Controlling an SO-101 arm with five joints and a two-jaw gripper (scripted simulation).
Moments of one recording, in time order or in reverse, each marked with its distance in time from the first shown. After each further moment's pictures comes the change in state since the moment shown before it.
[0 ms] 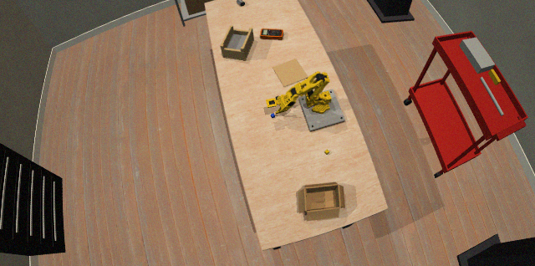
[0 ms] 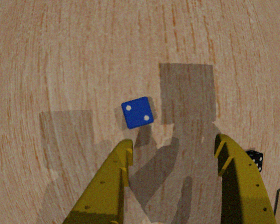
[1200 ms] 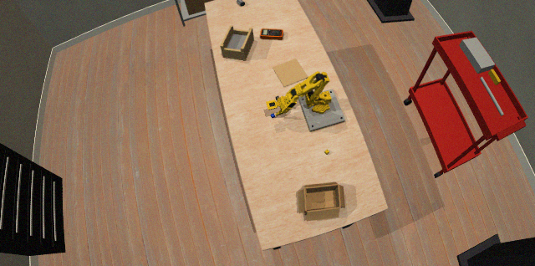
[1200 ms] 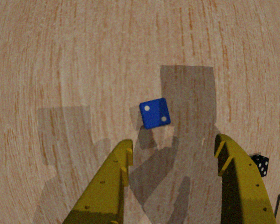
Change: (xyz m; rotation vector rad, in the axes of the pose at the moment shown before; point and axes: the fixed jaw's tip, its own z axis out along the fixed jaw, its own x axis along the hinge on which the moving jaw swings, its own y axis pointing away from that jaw) arm 0.000 0.010 0.000 -0.027 0.001 -0.040
